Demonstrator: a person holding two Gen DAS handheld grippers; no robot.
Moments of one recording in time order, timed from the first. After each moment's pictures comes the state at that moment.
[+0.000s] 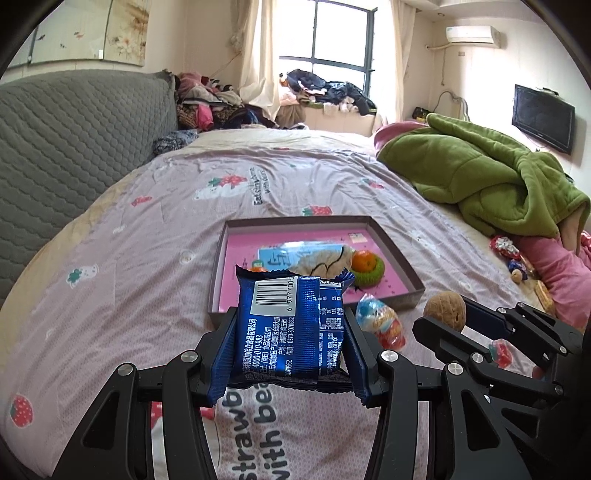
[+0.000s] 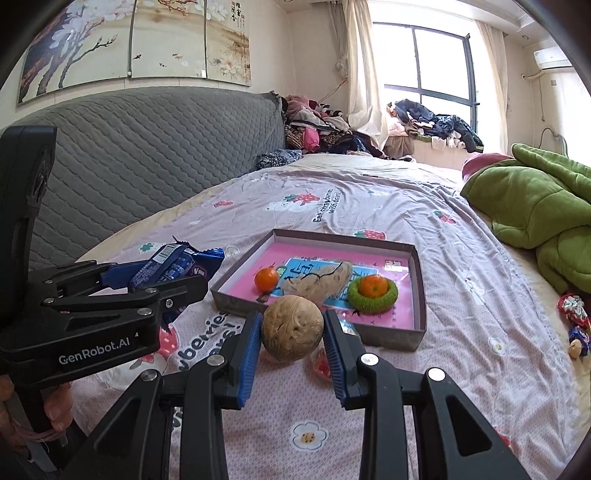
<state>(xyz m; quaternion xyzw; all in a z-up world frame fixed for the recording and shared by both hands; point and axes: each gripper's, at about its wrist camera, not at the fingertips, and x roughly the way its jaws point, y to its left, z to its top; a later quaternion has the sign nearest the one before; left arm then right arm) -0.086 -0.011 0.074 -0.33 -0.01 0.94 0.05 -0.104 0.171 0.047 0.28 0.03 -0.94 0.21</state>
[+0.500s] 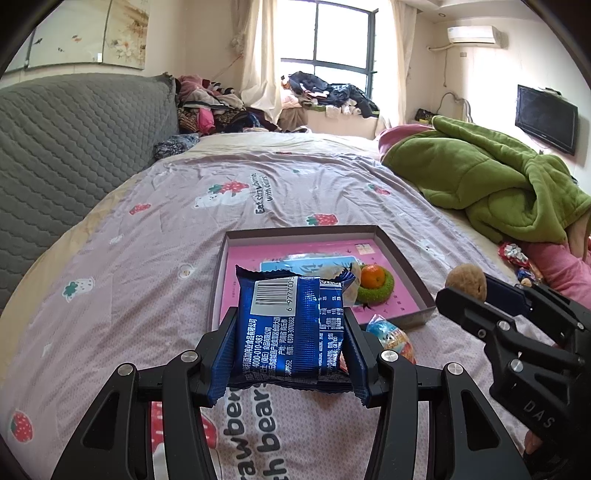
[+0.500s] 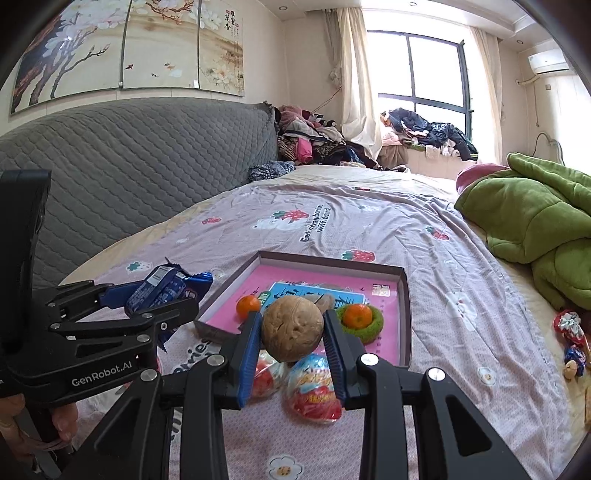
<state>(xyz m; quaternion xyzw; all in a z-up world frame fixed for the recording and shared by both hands) -0.118 -0.008 0.073 -0.32 0.00 0.94 0.05 -0.136 0.181 0.062 0.27 0.03 -0.94 0.20</state>
